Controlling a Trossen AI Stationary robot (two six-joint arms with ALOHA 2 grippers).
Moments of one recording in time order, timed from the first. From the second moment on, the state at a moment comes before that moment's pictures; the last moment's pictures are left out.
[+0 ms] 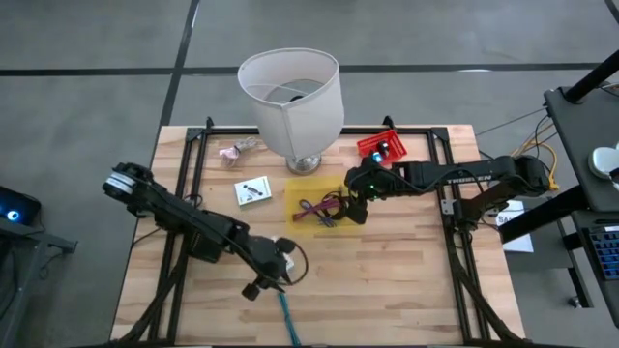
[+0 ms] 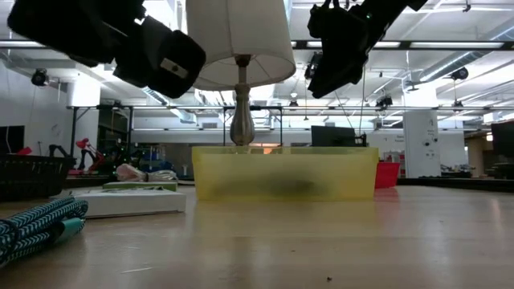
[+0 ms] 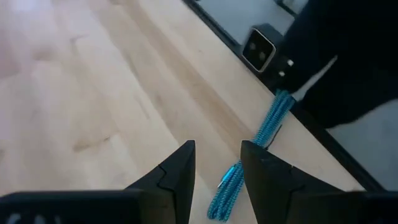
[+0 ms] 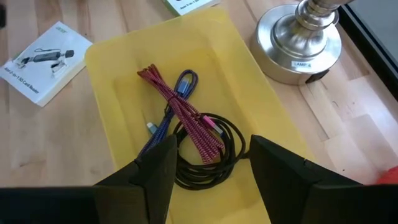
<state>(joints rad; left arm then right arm) -0.41 1.52 0.80 0.11 0.26 0.01 -0.05 1.40 1.05 -0.50 0.17 0.24</state>
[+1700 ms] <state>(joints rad) -0.45 1.77 0.82 0.09 0.29 0.21 -0.05 1.40 1.06 -0.50 0.17 0.30</state>
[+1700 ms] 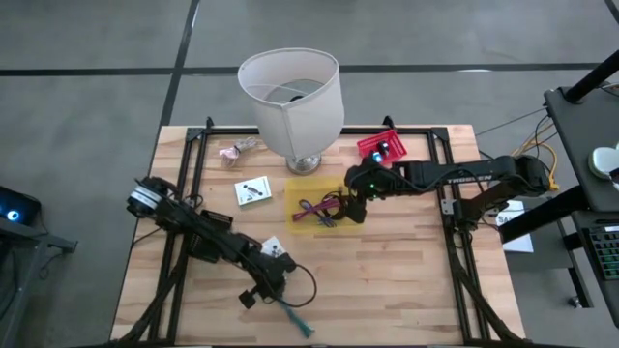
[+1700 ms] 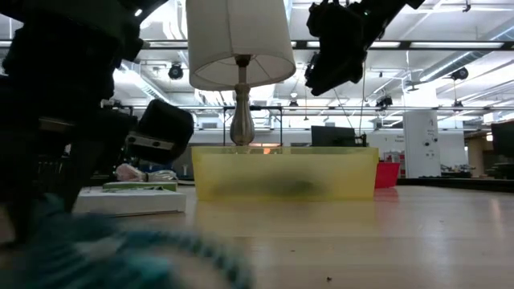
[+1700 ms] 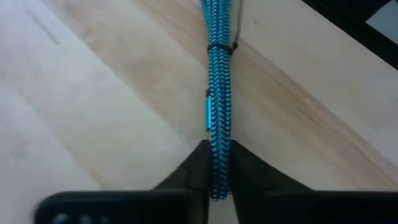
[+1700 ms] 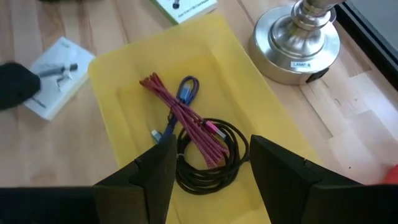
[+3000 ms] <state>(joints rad) -0.35 1.33 0.79 -0.25 -0.15 -0.47 0.15 1.65 1.11 -0.03 -0.19 -0.03</state>
